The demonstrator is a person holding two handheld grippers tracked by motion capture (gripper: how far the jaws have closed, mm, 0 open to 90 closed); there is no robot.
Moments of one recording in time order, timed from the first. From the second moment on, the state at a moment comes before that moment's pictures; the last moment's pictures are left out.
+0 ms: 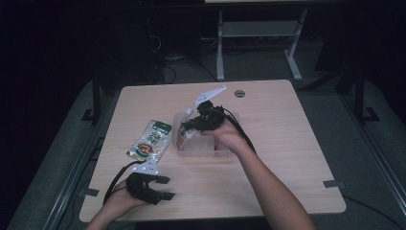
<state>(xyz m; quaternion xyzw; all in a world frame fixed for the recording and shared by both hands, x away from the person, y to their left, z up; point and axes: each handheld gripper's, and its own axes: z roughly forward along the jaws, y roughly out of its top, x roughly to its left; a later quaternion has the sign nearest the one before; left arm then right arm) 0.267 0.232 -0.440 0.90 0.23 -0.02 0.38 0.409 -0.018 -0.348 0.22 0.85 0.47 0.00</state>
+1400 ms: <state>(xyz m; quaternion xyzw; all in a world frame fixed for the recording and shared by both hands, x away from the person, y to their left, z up) 0.270 0.231 -0.441 0.90 0.23 -0.02 0.37 0.348 -0.066 -0.354 0.21 0.85 0.48 0.04</state>
